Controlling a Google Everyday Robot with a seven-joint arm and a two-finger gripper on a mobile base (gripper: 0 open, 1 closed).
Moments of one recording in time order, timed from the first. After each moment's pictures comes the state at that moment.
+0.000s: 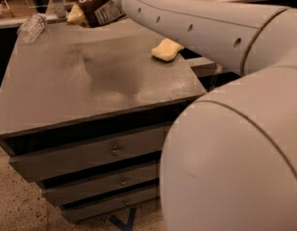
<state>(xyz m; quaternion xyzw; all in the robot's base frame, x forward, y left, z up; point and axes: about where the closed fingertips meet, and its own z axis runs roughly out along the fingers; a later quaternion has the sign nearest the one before) 0.841 0.069 1.021 -0.51 0.58 -0.22 0.59</state>
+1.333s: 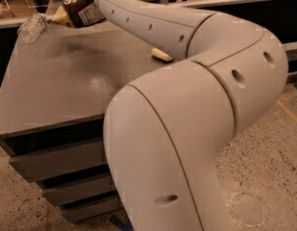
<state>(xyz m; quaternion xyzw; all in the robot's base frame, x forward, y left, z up) 0.897 0.132 0.997 -0.49 0.61 -0.18 0.61</state>
